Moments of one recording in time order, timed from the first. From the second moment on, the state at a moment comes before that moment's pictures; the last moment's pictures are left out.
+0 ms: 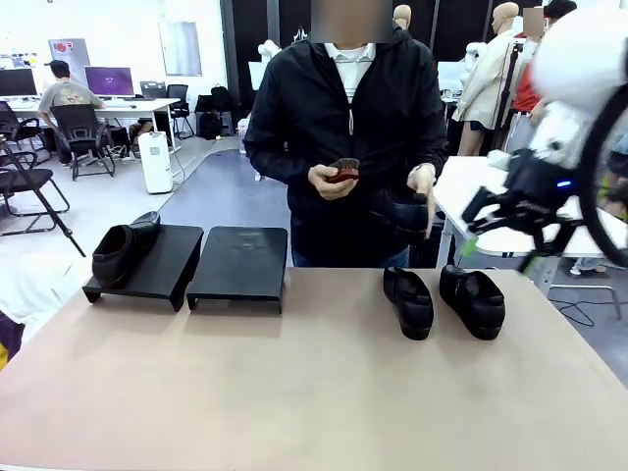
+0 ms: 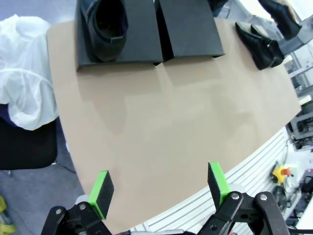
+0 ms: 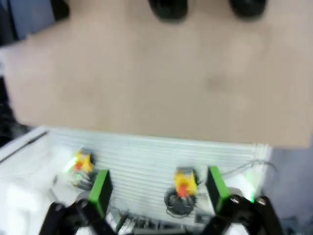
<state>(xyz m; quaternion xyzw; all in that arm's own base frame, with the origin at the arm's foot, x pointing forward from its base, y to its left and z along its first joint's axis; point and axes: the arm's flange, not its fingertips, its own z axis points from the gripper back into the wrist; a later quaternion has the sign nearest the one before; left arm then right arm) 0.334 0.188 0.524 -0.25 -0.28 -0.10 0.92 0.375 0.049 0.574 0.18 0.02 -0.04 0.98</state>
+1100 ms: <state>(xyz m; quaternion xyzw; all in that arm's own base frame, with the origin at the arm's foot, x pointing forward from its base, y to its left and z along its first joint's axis) 0.334 0.188 0.524 -0.24 -0.28 -0.10 0.92 0.176 -0.045 0.584 0.29 -0.10 -0.10 0.95</state>
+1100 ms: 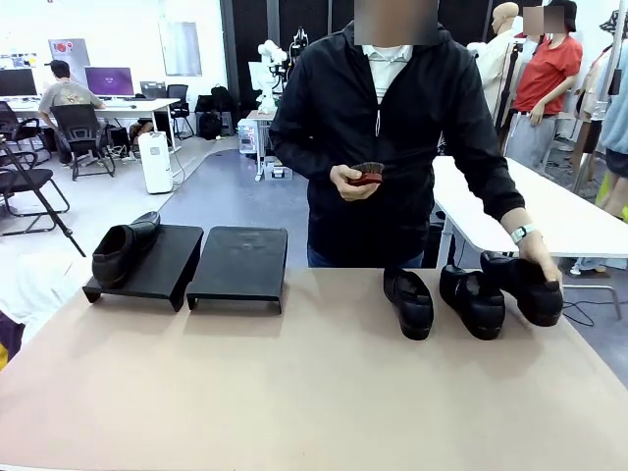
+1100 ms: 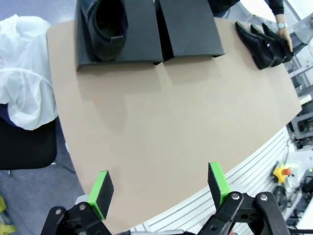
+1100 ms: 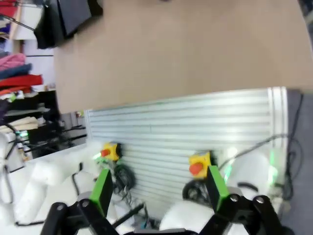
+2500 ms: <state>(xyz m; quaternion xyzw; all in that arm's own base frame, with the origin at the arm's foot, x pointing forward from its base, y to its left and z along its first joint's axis) 0.334 0.188 0.524 -0.24 -0.28 -0.10 0.92 0.507 0.146 0.462 0.11 -0.12 0.03 0.99</state>
